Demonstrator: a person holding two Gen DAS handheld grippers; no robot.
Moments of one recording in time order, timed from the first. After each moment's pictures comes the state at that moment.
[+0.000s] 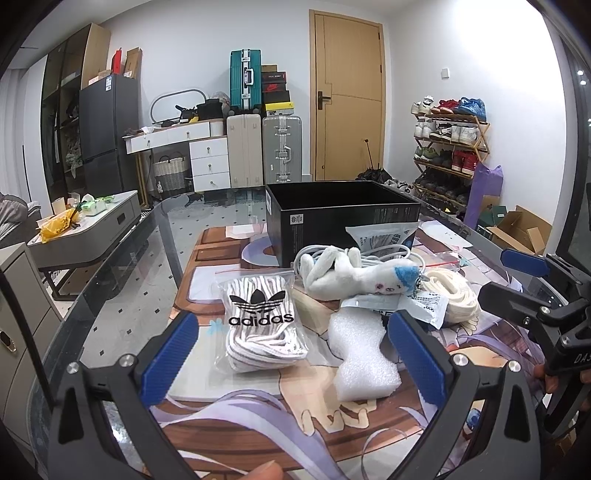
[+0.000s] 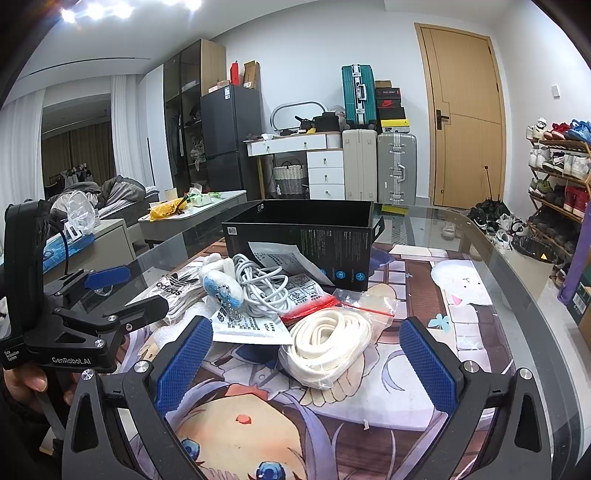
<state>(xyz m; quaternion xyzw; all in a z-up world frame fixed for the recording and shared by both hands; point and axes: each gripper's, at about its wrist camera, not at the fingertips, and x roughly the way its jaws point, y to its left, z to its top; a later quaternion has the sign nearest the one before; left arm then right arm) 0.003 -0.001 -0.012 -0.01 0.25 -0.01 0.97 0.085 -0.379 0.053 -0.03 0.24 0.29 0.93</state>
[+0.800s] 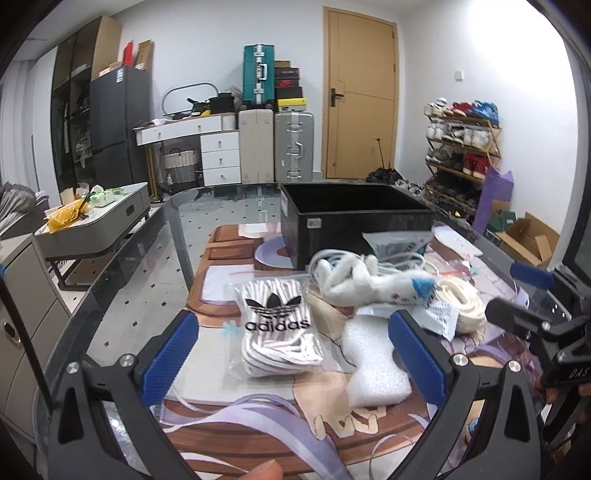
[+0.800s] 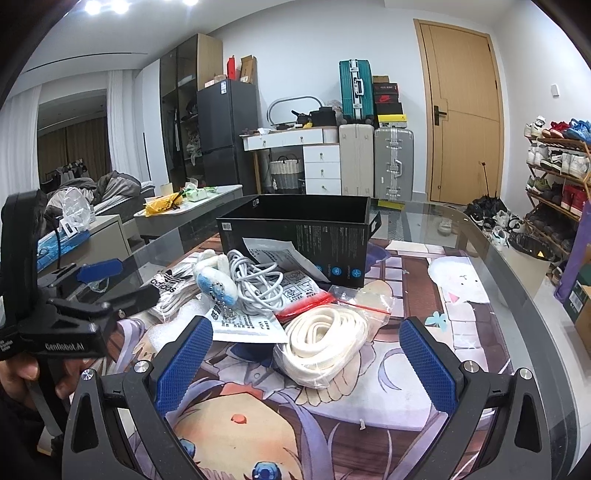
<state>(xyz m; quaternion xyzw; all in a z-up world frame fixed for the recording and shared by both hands) 0.008 0.008 0.000 -0.02 0.26 0.01 0.97 0.092 -0.378 0.052 -0.04 0.26 0.27 0.93</state>
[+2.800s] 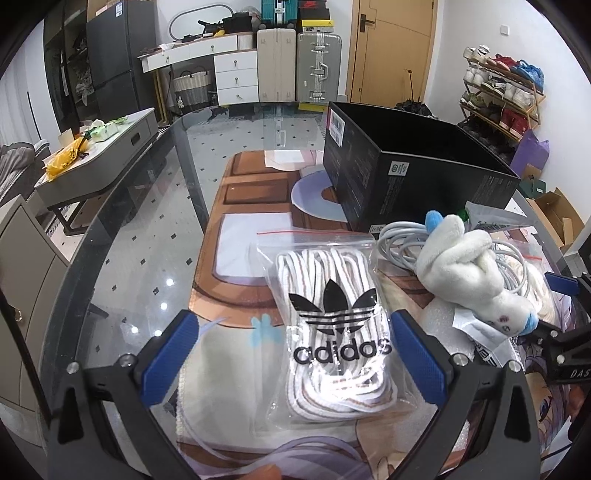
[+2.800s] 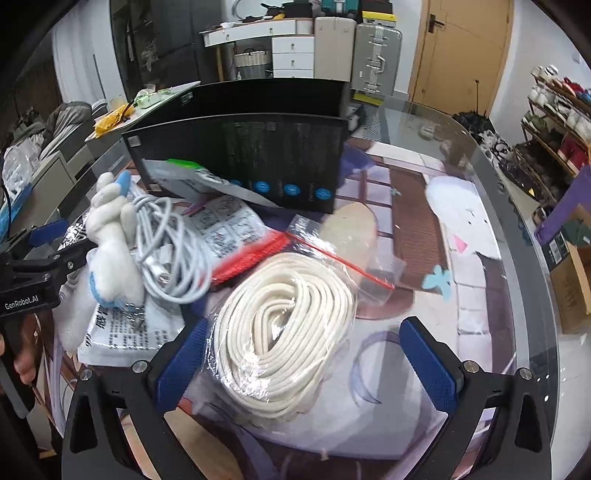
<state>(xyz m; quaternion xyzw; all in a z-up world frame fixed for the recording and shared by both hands) 0.095 0.044 -0.036 -0.04 0.43 0.04 0.90 0.186 -0.359 0.008 -0.11 0.47 0.19 0.85</state>
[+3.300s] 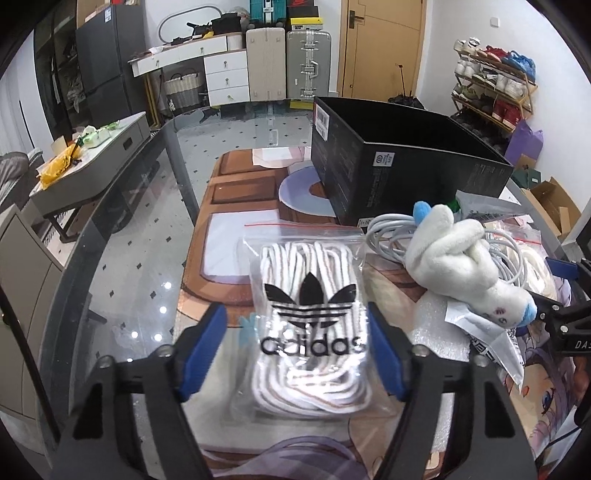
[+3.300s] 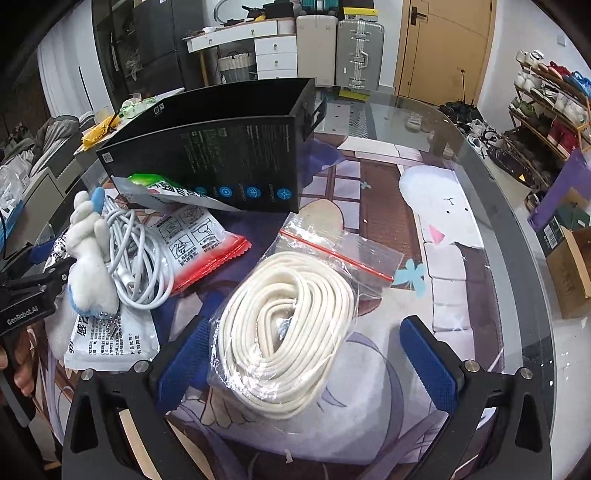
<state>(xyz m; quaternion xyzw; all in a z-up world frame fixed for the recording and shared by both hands) 0.094 0.037 -0.037 -0.03 0.43 0.03 0.90 0.194 -0.370 0.009 -0.10 0.47 0.18 0.86</state>
